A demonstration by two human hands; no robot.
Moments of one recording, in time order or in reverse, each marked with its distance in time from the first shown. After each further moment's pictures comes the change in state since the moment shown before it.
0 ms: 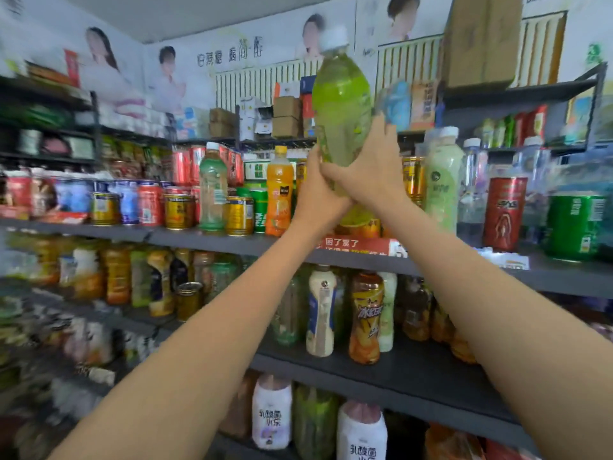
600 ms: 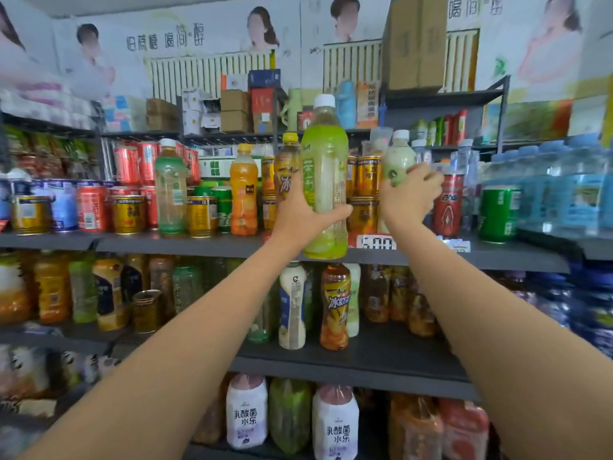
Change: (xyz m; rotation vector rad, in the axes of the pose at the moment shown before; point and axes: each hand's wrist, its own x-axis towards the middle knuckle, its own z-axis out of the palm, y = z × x) left_hand -0.015 -0.010 -0.003 0.123 -0.199 -0.163; right_hand -0.016 0.064 -0.025 -0.222 0.272 0.558
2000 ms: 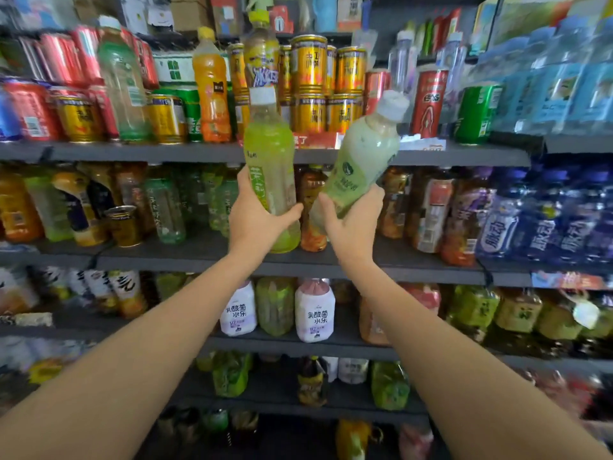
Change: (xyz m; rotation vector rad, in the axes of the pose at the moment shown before) left_hand -0.119 -0.078 0.009 0.198 0.154 -0.181; right_hand -0.170 0.099 0.006 0.288 -0.125 -0.157
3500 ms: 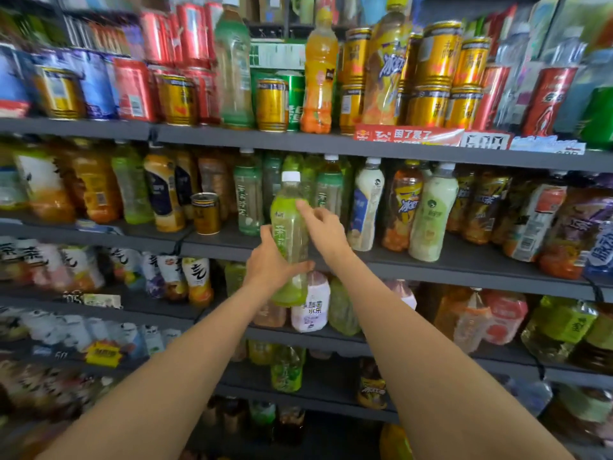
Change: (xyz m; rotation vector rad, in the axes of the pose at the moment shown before) left_hand 0.021 -0.177 -0.105 0.210 -0.304 -0.246; right_hand -0.078 -0.086 0.194 0.055 -0.610 0.467
